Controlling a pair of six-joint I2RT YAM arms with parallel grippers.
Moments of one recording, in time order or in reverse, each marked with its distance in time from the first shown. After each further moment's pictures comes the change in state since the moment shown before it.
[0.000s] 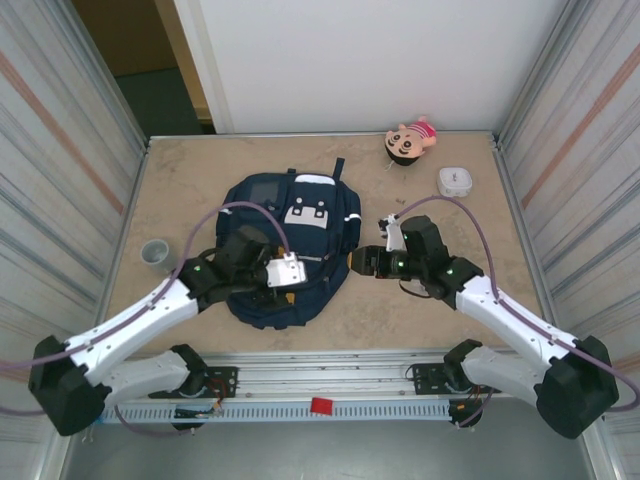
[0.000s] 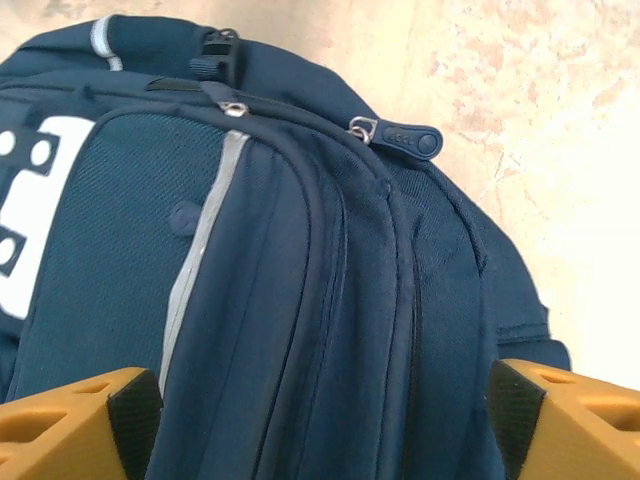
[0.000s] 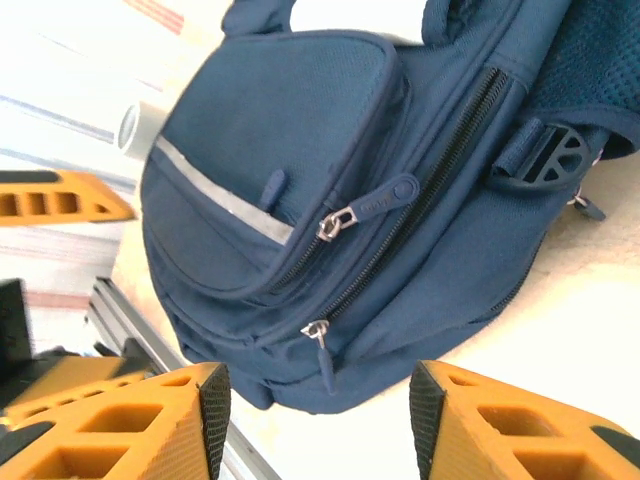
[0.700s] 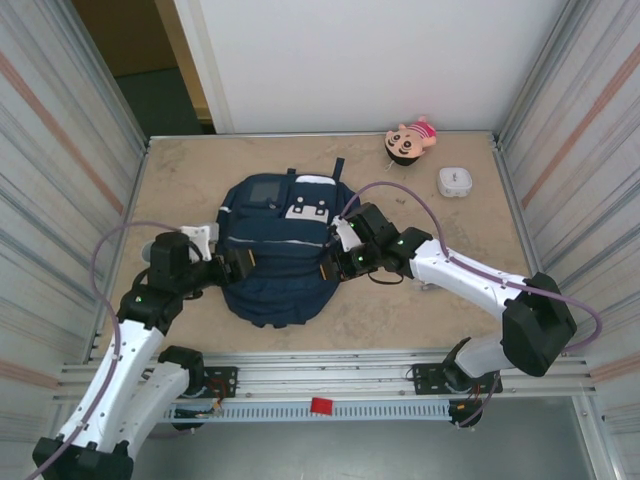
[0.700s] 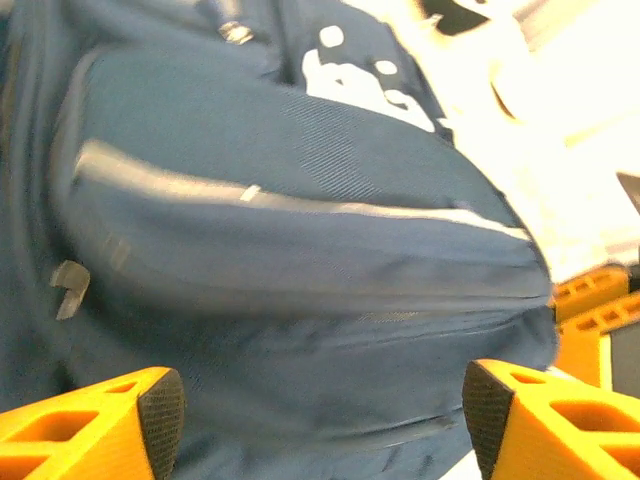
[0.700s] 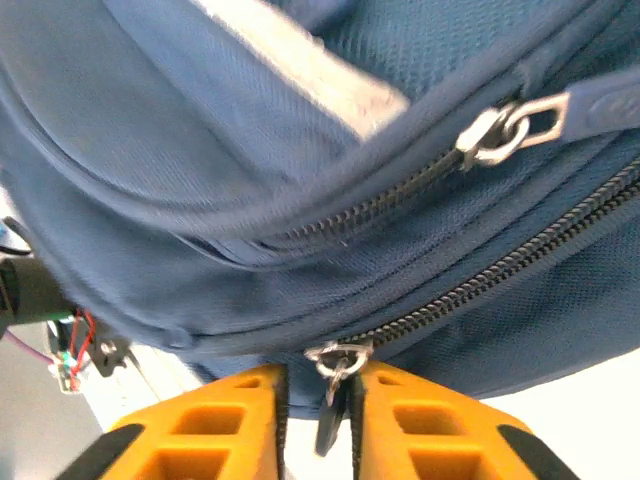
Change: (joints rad) left arm 0.527 -0.393 -0.159 0.018 0.262 -1.088; right arm 0.187 0.385 0.329 -0.245 0.022 -0.233
